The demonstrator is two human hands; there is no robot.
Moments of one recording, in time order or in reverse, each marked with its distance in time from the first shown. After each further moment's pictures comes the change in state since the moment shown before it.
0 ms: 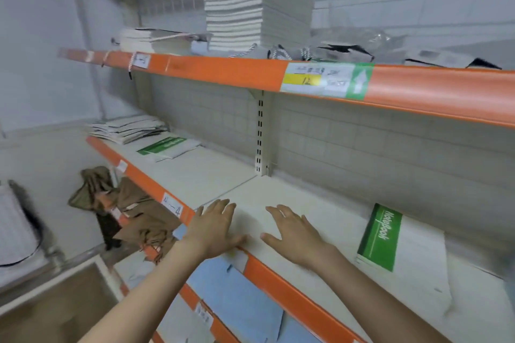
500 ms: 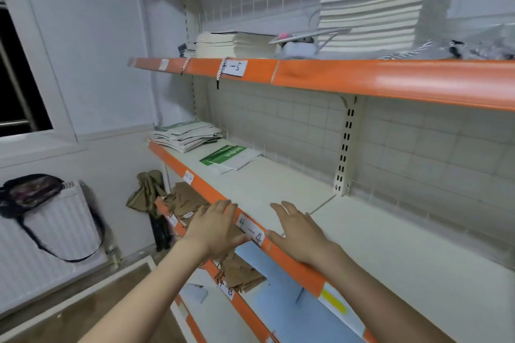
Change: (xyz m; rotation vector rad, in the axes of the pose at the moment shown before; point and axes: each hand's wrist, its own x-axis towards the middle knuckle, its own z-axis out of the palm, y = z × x) left_hand 0.016 -0.204 -0.011 0.023 -0.011 -0.142; right_hand 0.155 -0.148 0.036 0.012 0.000 -0.138
